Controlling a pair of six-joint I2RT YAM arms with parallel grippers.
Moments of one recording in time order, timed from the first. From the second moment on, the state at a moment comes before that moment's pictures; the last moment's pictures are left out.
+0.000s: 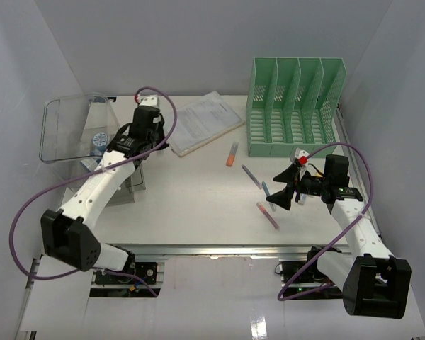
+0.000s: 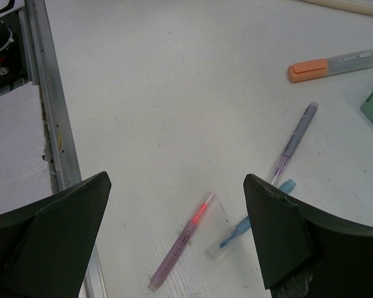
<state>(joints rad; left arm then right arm) -0.38 1.39 1.29 -0.57 -0.29 -0.35 -0.03 1.01 0.59 -0.32 -1.19 -0.52</state>
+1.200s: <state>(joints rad) -0.22 1.52 1.27 -0.68 -0.37 -0.32 0.37 1.43 0.92 -0.27 -0.67 -0.24</state>
